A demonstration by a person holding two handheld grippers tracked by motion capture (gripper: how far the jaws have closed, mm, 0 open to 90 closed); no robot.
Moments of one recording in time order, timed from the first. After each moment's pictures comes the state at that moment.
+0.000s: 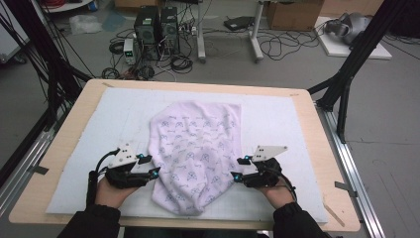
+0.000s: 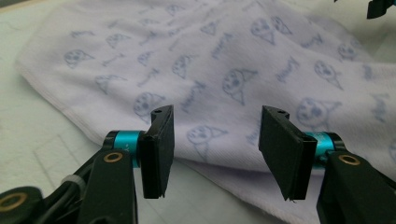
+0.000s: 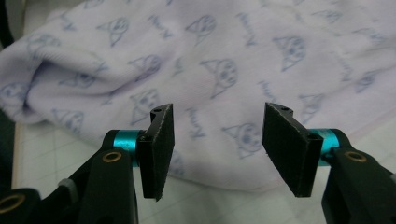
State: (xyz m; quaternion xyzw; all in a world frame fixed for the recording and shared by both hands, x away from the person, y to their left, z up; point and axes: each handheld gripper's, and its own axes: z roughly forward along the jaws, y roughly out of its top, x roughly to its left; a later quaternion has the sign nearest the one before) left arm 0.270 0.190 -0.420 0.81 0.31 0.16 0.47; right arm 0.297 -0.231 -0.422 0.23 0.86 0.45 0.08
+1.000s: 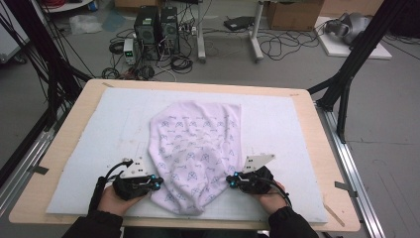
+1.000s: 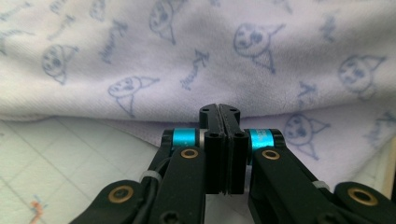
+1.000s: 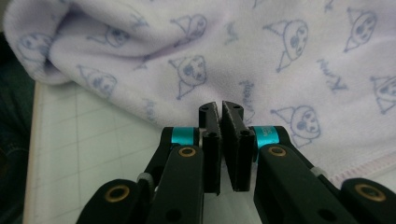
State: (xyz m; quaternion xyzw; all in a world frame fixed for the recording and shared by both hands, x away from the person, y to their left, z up) left arm 0.259 0.179 -0.432 0.86 0.26 0.11 0.43; right arm 0.287 -0.216 -0.442 0.19 0.88 0.42 0.05
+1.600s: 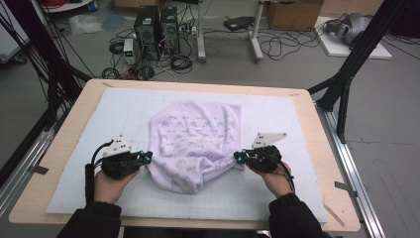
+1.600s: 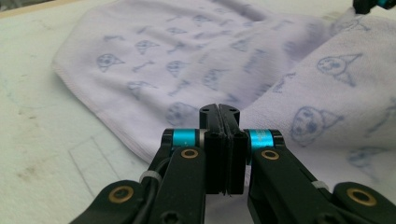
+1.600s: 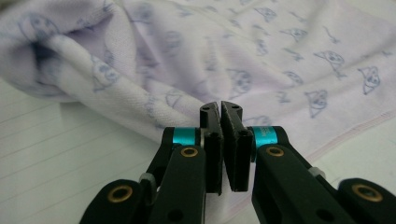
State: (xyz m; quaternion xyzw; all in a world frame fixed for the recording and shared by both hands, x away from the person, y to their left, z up) left arm 0.306 0.203 -0.412 0.79 0.36 0.17 0.47; right arm 0.335 -0.232 -0.408 0.24 0.86 0.44 0.10
